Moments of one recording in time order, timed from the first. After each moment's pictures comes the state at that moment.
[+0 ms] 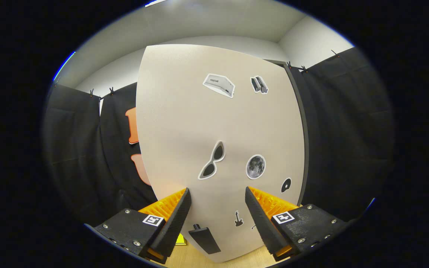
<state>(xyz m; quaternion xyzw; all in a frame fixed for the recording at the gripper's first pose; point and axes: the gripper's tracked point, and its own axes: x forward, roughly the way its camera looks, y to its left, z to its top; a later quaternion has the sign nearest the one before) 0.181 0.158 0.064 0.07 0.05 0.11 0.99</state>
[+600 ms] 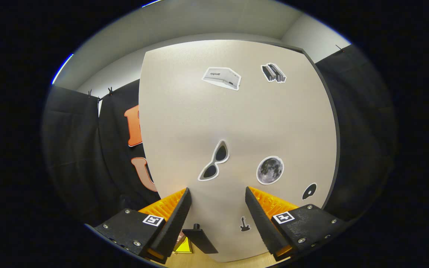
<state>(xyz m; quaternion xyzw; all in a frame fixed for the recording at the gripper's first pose) 0.258 0.194 0.056 0.08 0.05 0.13 0.99</state>
